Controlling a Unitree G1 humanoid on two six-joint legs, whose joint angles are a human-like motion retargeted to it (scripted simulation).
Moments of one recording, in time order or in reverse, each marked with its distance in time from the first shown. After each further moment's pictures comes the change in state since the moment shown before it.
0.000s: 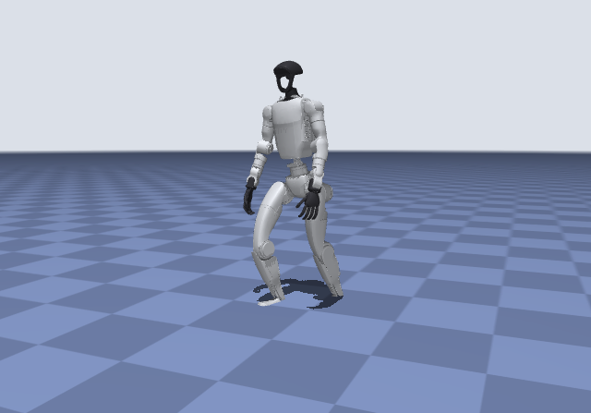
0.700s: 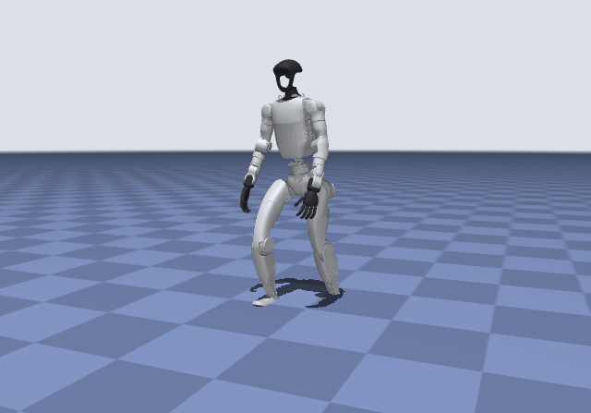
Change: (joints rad) left arm -0.082 0.006 0.004 -0.015 0.026 -0.026 0.027; right arm -0.032 -0.005 -0.042 -0.019 0.031 -0.021 -0.041; waist -0.047 -0.031 0.023; left_leg -0.084 -0.027 -0.033 -0.018 0.004 0.035; right_leg -0.143 0.011 0.109 0.010 0.076 0.077
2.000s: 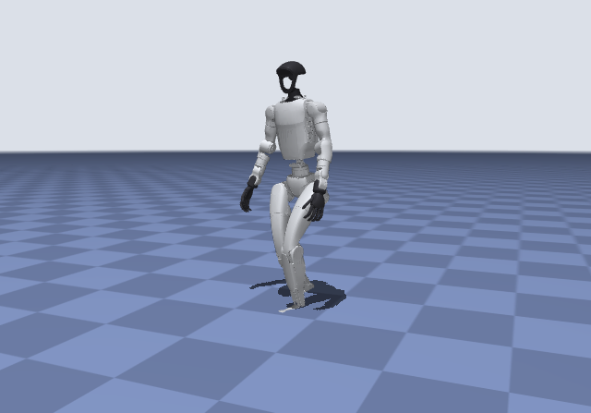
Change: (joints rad) left arm 0.090 0.030 0.035 -0.008 -0.166 0.002 0.059; right arm 0.088 -0.036 -0.060 0.011 0.031 -0.018 -0.128; waist 0.097 0.111 0.032; left_leg -0.613 0.185 0.297 0.486 0.168 -0.138; right_leg 0.591 0.270 0.140 -0.024 -0.213 -0.129
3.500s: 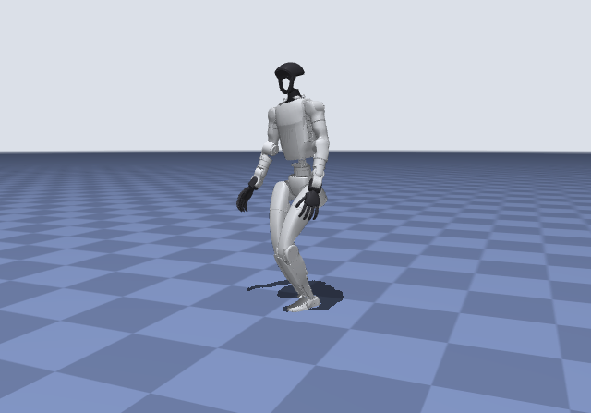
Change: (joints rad) left arm -0.025 -0.039 -0.100 0.032 0.127 -0.025 0.053; right arm -0.063 0.002 0.001 -0.030 0.018 -0.030 -0.178; waist 0.056 0.098 0.050; left_leg -0.032 0.131 0.026 0.382 -0.066 -0.022; right_leg -0.055 0.061 -0.107 -0.164 0.174 0.051
